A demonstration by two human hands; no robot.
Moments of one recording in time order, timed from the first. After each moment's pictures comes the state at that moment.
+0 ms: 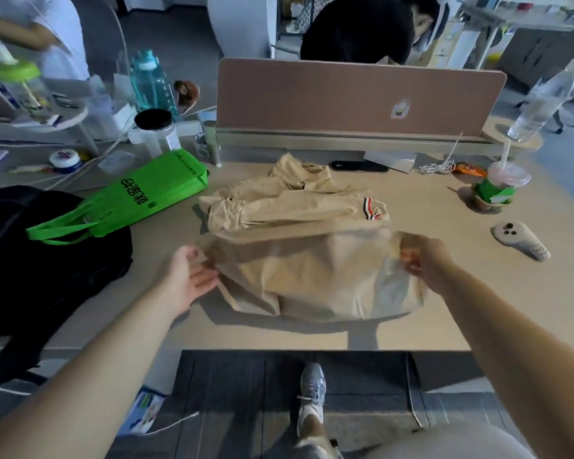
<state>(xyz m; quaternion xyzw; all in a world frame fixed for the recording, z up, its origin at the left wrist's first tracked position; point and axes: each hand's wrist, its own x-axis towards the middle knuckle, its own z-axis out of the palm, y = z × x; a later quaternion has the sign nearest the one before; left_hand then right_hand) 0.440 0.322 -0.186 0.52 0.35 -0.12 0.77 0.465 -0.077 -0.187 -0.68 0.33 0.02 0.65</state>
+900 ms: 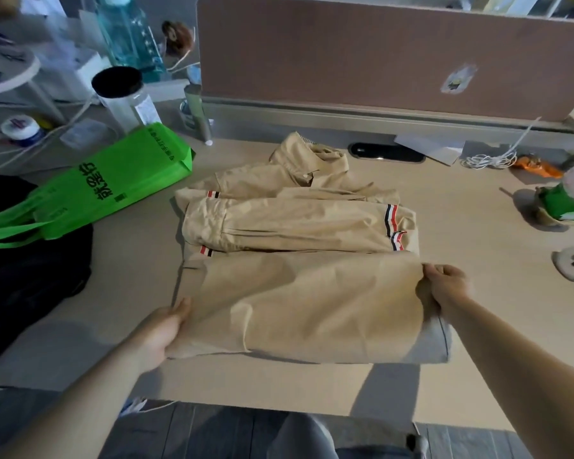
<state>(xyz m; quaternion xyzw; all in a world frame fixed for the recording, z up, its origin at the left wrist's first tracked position) 0.481 0.335 -0.302 0.64 0.39 -0.24 0.62 0.562 -0.122 -0.285 -0.75 0.42 0.03 0.51</state>
